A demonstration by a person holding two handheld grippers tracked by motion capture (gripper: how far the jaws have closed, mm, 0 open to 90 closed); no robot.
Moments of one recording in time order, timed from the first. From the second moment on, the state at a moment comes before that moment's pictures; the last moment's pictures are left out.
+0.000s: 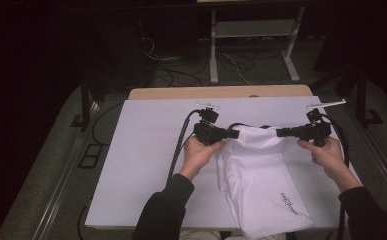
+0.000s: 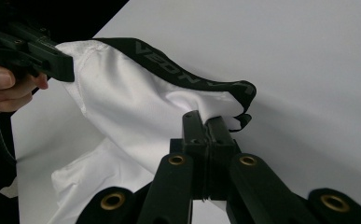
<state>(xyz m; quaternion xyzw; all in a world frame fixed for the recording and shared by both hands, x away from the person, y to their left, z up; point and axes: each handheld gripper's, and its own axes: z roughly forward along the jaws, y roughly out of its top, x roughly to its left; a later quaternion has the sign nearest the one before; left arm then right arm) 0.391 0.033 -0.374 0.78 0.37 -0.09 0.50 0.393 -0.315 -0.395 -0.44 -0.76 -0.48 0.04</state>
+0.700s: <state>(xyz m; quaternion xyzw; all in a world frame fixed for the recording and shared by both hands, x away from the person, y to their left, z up) 0.364 0.025 -0.380 0.79 0.34 -0.11 0.50 0.370 -0.320 -0.406 -0.43 -0.77 -0.47 0.05</state>
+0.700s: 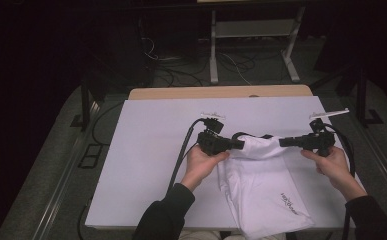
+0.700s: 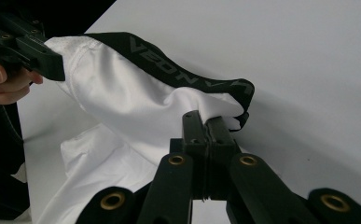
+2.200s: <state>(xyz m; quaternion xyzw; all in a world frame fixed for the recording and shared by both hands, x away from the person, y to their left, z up) 0.303 0.021 -0.420 0.78 0.31 -0.19 0.51 0.315 -0.321 -0.422 -0.40 -0.79 -0.45 0.08</state>
